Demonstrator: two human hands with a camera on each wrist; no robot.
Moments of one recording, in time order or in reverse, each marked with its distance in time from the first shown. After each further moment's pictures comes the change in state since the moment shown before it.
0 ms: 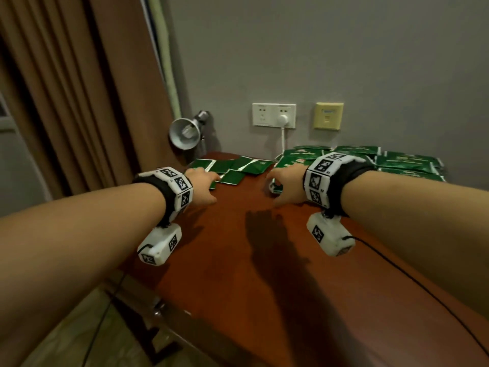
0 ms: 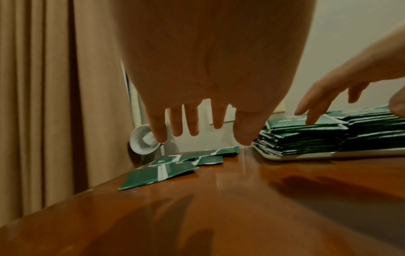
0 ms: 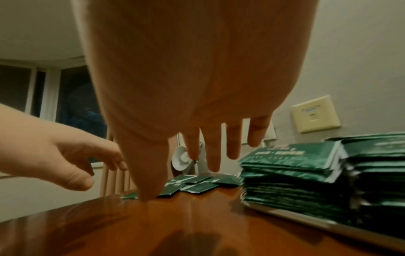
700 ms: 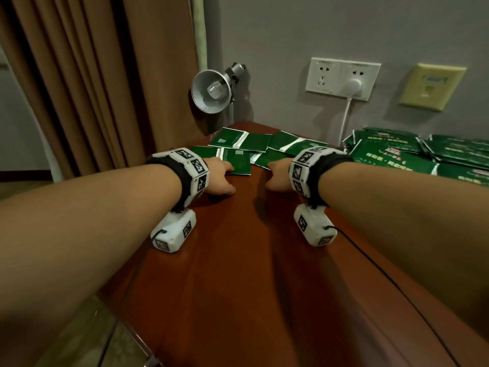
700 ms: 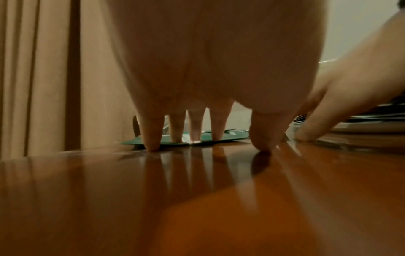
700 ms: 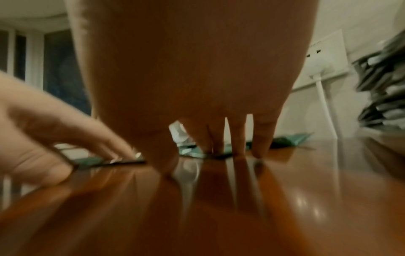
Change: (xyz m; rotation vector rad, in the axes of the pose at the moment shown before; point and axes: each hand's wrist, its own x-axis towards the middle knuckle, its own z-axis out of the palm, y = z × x) left_hand 0.126 -0.086 0.079 -0.122 -0.131 -0.034; right_hand 0.211 -0.074 0.053 -0.061 -0.168 0.038
